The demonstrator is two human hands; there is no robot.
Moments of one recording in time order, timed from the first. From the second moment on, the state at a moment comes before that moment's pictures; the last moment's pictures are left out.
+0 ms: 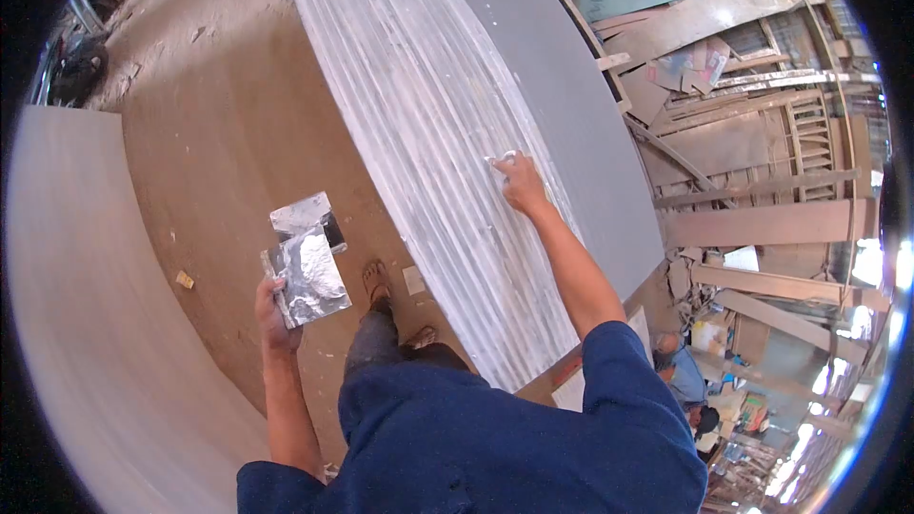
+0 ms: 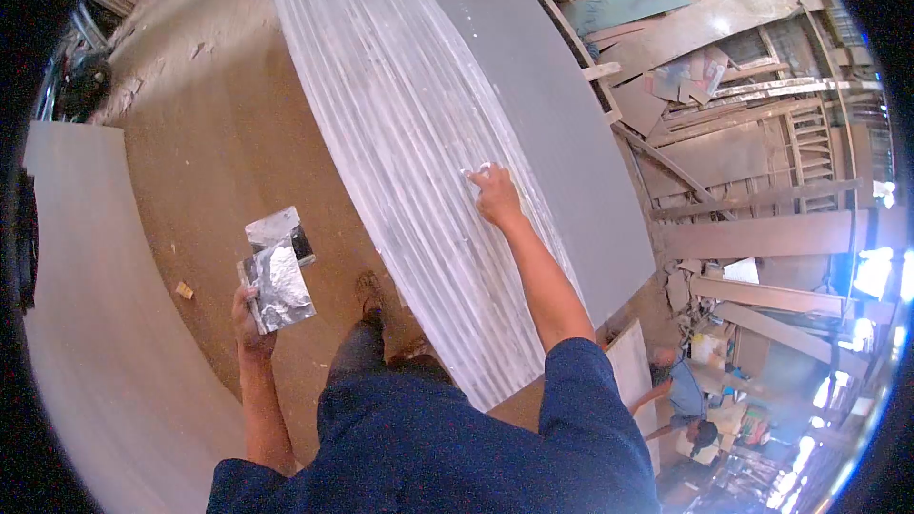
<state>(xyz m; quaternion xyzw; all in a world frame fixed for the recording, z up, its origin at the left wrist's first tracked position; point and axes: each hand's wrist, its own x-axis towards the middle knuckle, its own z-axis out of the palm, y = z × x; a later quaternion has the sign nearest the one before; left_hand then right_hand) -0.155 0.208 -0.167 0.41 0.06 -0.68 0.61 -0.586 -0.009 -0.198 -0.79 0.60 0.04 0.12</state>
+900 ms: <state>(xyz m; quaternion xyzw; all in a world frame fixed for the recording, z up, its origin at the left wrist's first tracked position) -0.290 0.354 -0.083 0.29 0.02 -0.66 0.69 -0.559 0.324 0.001 -0.66 0.50 -0.20 0.52</state>
